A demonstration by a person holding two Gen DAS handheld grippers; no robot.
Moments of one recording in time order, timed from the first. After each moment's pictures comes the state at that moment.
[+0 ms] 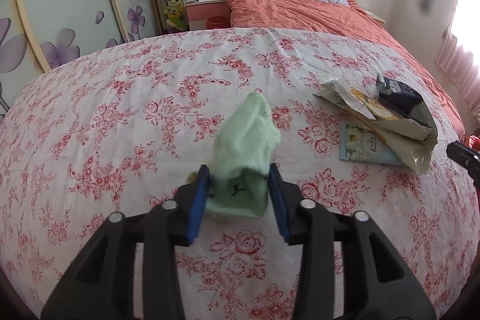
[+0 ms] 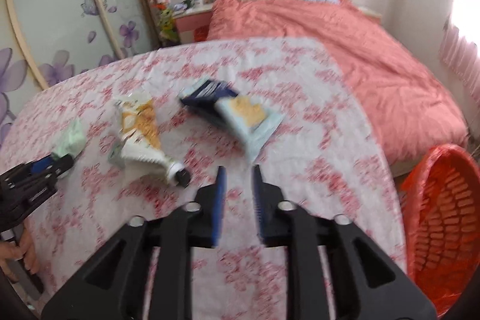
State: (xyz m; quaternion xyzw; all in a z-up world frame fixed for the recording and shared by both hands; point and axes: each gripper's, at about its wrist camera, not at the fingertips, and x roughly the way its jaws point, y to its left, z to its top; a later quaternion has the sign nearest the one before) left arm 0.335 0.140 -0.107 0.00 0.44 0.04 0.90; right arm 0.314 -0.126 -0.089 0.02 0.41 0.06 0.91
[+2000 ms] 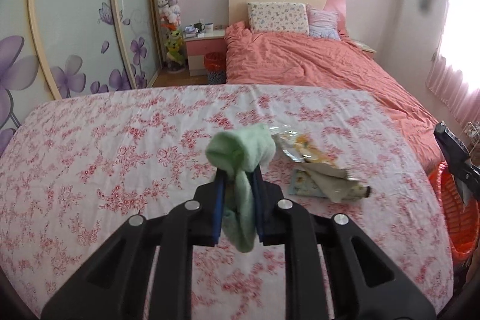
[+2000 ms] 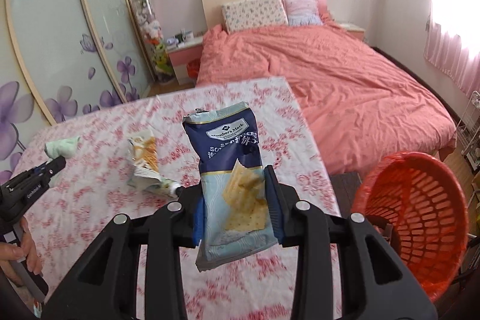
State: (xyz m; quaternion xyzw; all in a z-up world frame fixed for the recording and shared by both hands) left arm 0.293 0.112 -0.020 -0.01 0.36 0.02 0.93; right arm 0.264 -0.176 -0.027 0.06 0.35 0.05 0.93
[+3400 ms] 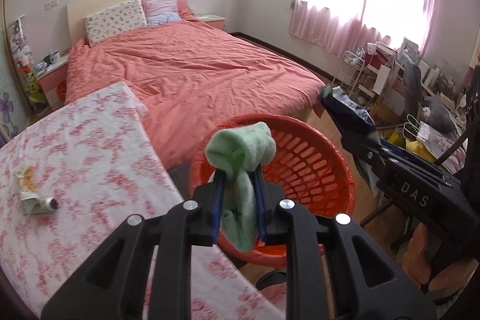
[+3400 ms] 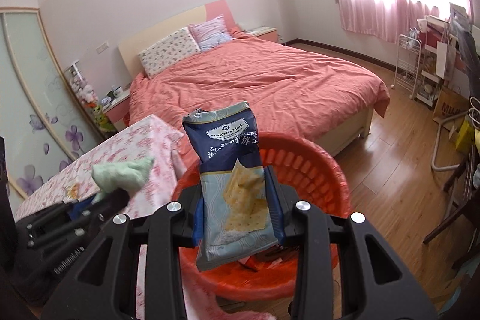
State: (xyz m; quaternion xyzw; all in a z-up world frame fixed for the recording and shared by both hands) left arm 0.237 -0.259 -0.027 0.07 0.37 -0.30 0.88; right arm 0.169 -0.398 -0.040 0.19 0.30 -0.11 0.93
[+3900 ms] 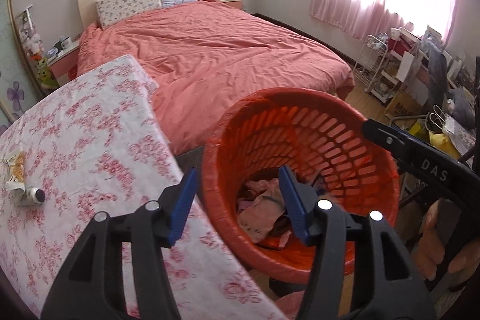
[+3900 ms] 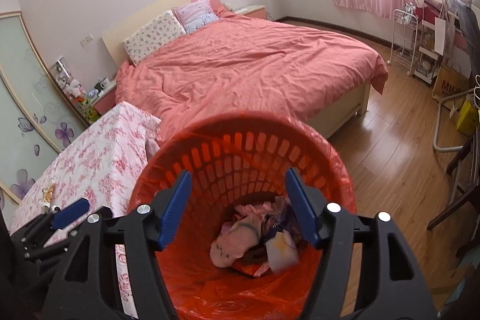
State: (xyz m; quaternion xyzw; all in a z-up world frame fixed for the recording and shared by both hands) left arm 0.276 -0.261 -0.082 0.09 0.41 -0.24 0.88; right arm 0.196 -0.428 -0.091 0.21 0.35 -0.12 0.91
